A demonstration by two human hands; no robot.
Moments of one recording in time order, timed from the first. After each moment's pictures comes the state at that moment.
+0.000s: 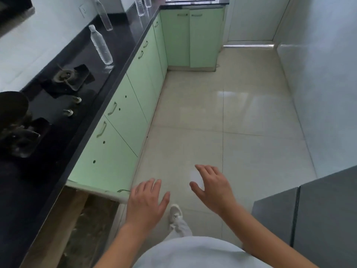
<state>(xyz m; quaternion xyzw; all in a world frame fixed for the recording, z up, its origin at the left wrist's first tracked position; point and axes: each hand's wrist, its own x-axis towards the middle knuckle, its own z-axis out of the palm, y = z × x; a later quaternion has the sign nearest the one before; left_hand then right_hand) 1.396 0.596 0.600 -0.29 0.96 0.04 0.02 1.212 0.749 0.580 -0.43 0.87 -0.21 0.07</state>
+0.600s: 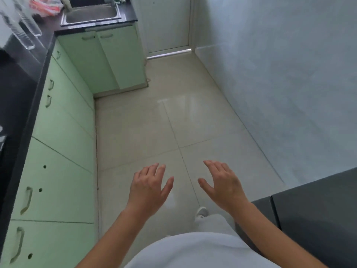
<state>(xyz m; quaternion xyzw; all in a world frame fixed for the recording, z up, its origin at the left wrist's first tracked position) 1.069 0.488 0.618 -0.02 1.00 0.06 -0.03 1.001 0.730 0.606 -0.21 0.96 -0.18 0.02</state>
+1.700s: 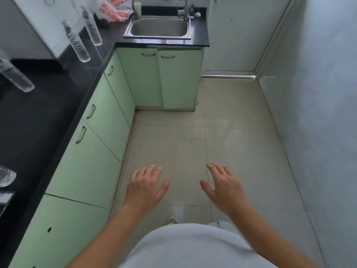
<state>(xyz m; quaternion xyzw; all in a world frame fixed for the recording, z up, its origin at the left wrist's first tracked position) 0.697 0.175 0.599 -0.18 0.98 0.05 -0.03 0.551 0.399 0.594 -0.36 0.92 -0.15 0.01</state>
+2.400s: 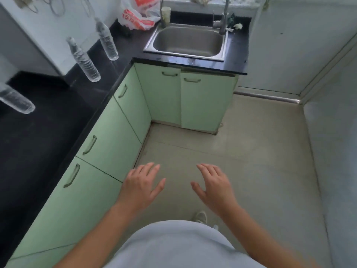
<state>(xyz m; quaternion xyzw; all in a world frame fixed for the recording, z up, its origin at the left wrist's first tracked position) 0.442 -0.015 0.598 -0.24 0.97 0.07 -0.03 0.259 0.175 0.575 -0.47 0.86 -0.19 0.06</state>
